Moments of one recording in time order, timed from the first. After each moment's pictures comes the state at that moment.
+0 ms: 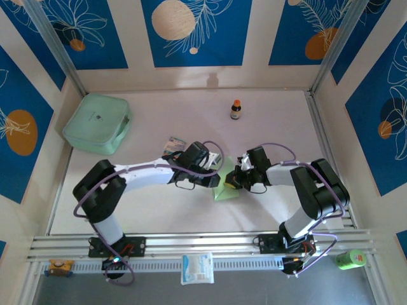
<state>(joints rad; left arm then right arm) -0.87 1.72 1.03 -0.21 0.45 -0.53 0.35 1.60 0.54 0.00 -0.68 0.80</state>
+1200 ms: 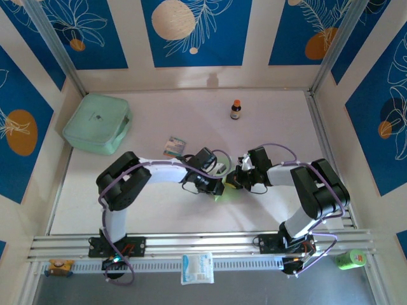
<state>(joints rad) -0.89 1.92 1.09 -0.23 0.57 -0.59 0.34 1.60 0.53 0.02 -0.70 0.80</state>
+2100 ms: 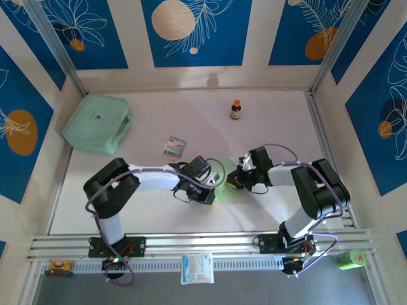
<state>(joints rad) -0.92 1.78 0.94 -0.31 0.48 -0.50 0.32 1.60 0.52 0.02 -0.71 0.80</state>
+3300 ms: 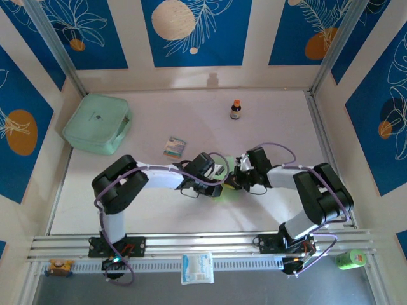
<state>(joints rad) -0.92 1.88 0.97 -0.07 0.45 -0.57 0.39 1.54 0.52 0.01 -0.71 0.80</state>
